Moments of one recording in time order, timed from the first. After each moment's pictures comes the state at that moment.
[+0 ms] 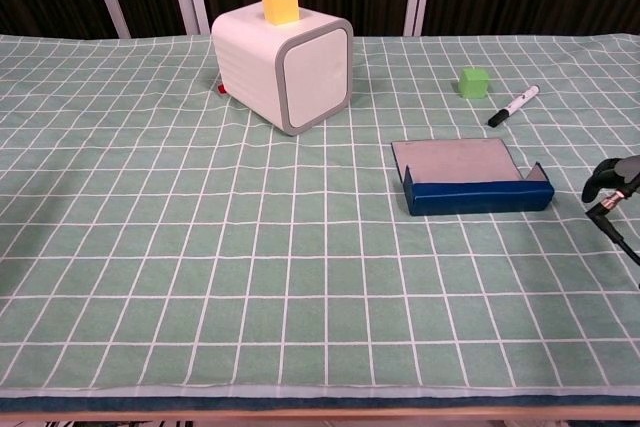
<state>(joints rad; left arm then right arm) -0.10 -1.08 -0.05 -1.79 1.36 1.39 0.04 0.67 -1.41 0.04 -2.06 -0.44 1.50 -1.07</state>
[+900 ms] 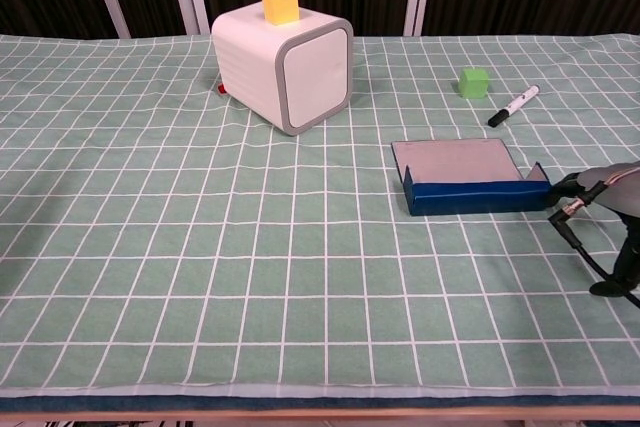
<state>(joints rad) -0.10 -1.08 -0.06 -1.79 1.34 1.39 0.05 0.68 -1.47 0.09 -2.02 -0.39 1.44 -1.02</state>
